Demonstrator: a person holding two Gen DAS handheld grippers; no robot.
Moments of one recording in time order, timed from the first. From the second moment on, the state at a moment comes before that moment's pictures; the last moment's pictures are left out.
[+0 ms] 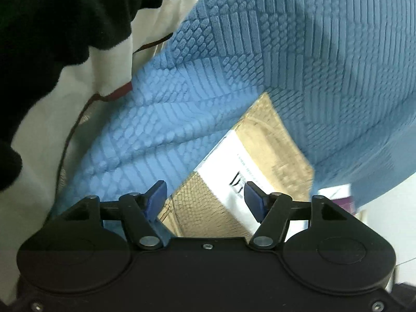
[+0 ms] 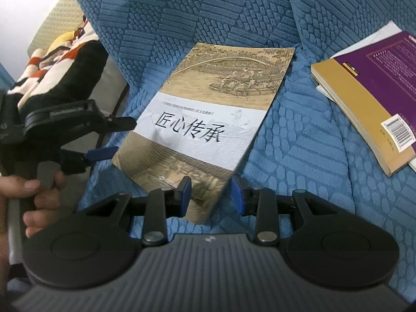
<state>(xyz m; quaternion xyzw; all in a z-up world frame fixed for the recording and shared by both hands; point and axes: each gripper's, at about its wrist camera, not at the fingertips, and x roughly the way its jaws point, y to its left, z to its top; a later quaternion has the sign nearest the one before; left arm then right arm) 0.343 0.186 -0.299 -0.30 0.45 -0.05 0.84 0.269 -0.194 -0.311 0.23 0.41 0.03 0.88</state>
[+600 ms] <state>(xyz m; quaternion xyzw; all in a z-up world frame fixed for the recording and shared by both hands) 0.336 0.204 -0.300 -0.43 0.41 -0.13 0.79 0.263 -0.222 -0.321 0.36 0.39 0.02 0.85</state>
